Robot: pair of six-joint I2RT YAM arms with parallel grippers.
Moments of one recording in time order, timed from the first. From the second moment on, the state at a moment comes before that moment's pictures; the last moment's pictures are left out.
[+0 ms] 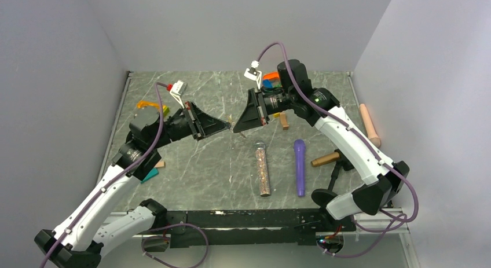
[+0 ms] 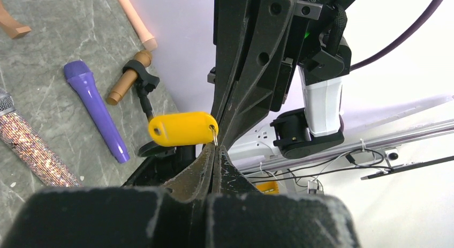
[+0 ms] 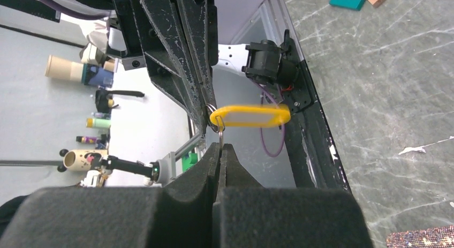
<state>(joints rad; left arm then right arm) -0.56 0.86 0.97 -0.07 0.55 -1.10 0.62 1.45 1.60 -0.65 -1.02 0.56</state>
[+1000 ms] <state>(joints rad) -0.63 0.81 0.94 -0.04 0.49 -1.12 0.66 1.36 1.50 -0.47 -0.99 0.67</state>
